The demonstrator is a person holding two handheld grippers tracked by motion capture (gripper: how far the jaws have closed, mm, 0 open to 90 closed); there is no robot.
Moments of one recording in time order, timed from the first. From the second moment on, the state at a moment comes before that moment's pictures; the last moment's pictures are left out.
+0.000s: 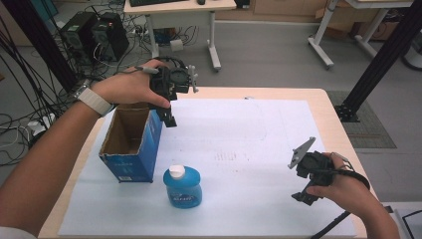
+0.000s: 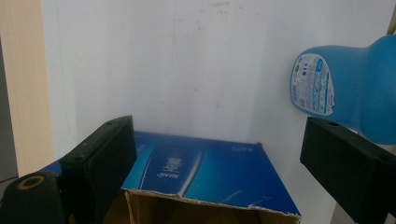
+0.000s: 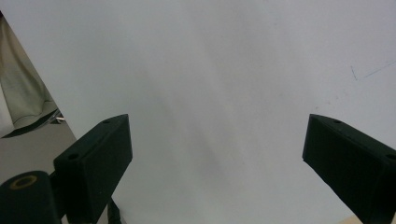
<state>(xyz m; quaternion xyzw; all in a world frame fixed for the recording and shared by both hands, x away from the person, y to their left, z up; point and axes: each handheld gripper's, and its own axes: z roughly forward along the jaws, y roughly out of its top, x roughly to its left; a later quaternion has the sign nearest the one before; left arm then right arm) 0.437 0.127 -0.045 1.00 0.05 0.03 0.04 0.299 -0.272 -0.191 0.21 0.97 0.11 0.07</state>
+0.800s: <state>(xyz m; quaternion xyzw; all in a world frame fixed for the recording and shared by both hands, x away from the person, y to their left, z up) 0.409 0.142 -0.011 1.00 0.06 0.06 0.05 0.297 -0.271 -0.190 0.21 0.97 0.11 0.07</state>
